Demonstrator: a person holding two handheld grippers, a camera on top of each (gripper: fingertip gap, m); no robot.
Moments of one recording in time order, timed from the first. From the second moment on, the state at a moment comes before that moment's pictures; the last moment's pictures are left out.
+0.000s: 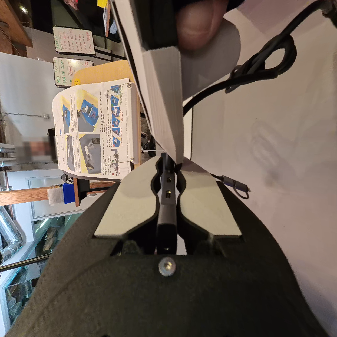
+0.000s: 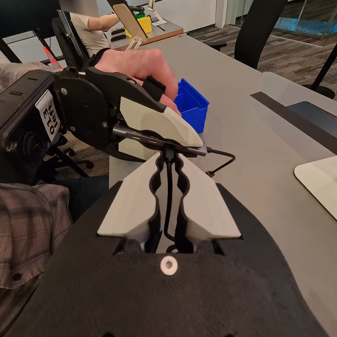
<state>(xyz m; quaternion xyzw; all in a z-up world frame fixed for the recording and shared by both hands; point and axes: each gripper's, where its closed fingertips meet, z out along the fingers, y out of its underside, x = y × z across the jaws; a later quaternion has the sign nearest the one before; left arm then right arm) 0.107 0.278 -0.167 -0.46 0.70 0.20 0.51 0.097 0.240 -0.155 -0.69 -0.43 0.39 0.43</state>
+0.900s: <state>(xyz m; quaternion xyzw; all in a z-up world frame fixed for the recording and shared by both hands) 0.117 0.280 -0.153 -0.47 0.68 0.14 0.55 0.113 0.244 -0.133 -0.66 -0.36 0.45 0.48</state>
